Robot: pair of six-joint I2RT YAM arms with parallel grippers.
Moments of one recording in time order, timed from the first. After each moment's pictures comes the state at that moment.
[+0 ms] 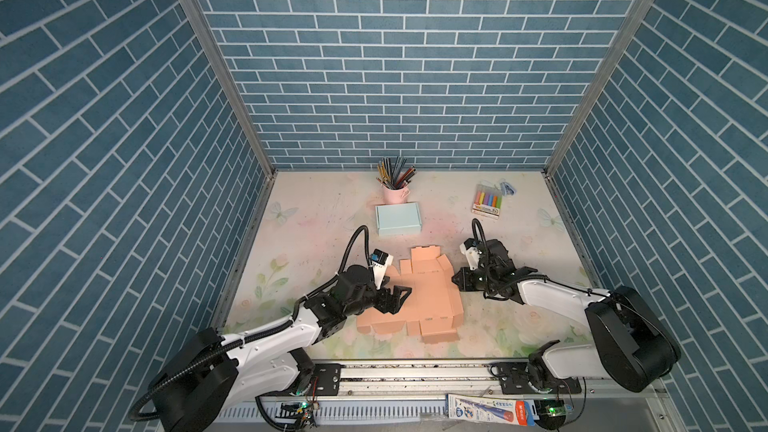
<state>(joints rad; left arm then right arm) -0.80 1.08 0.34 0.22 0.18 -0.43 0.53 1.37 0.53 -0.08 -0.34 0.45</state>
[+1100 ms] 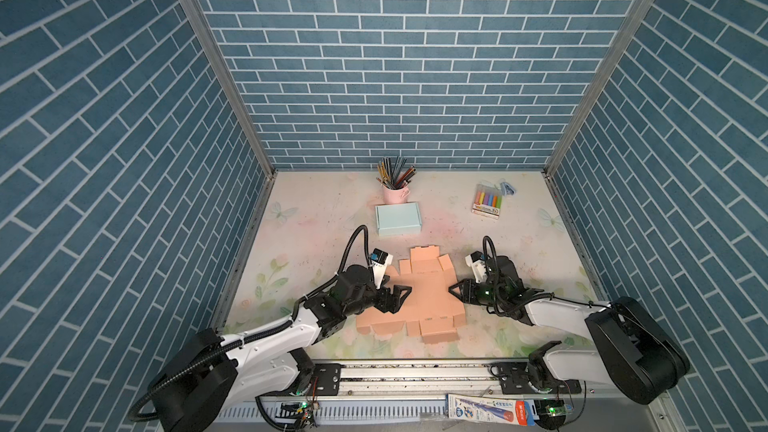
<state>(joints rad) -0.80 1.07 0.34 0.23 0.17 -0.43 0.51 1.32 0.30 0.22 -0.48 0.63</state>
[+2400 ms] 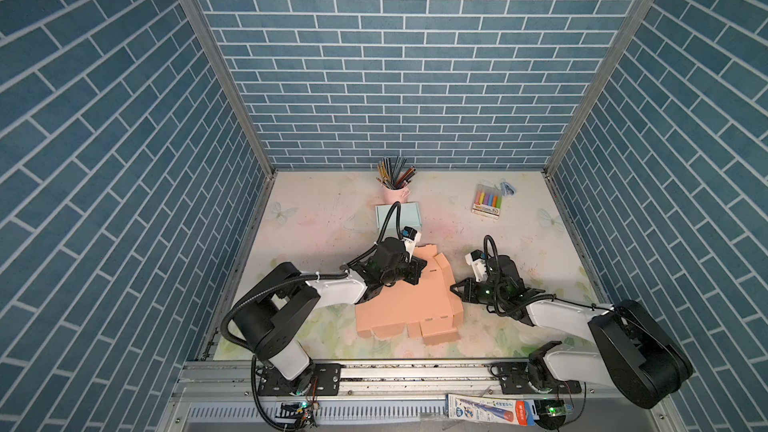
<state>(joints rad) -0.79 1.66 0.73 0.39 0.21 -0.46 0.51 1.28 0.30 0.22 -0.49 0.63</state>
